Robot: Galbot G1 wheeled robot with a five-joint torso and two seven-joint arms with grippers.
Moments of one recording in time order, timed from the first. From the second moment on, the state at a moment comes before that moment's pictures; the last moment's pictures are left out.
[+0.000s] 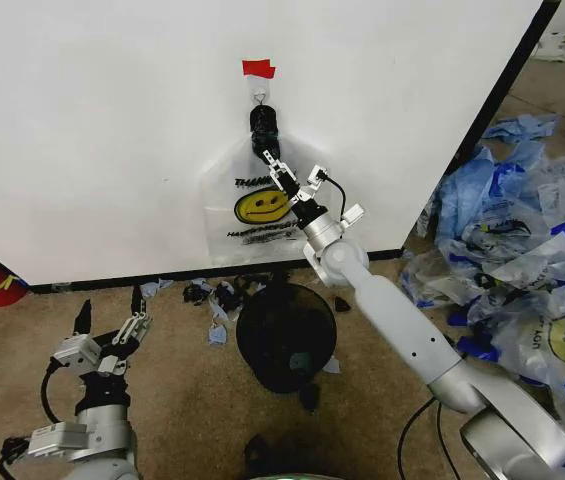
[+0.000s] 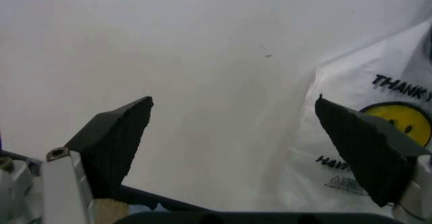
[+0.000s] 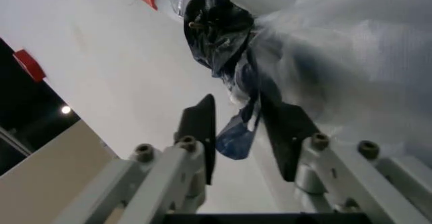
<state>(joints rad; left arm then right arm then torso) 1.69 -1.25 -0.55 -2.25 -0.45 -0.34 -0.34 -0.40 1.31 -0.14 1.32 1.56 0.10 -0.50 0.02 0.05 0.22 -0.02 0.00</state>
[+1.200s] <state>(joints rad) 1.71 -1.27 -0.50 -2.27 -0.42 -0.34 -0.34 -0.66 1.12 -0.13 1.58 1.53 0.12 -0.49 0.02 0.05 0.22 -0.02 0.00</state>
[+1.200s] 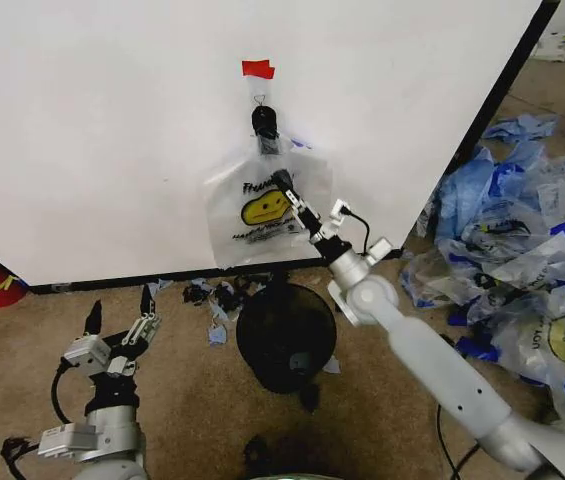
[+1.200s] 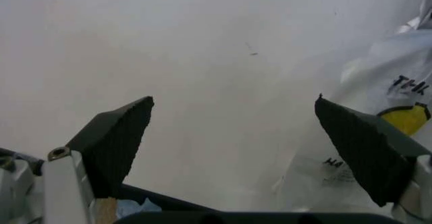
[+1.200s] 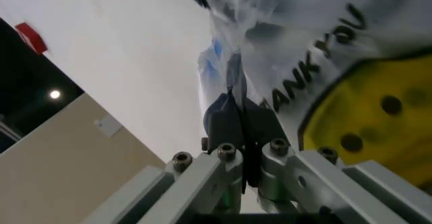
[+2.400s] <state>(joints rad) 1.72 -1.25 -0.48 -2.29 -0.40 -0.35 -0.35 -0.97 0.84 -0.05 1.76 1.46 0.04 -0.79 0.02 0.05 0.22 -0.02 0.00</state>
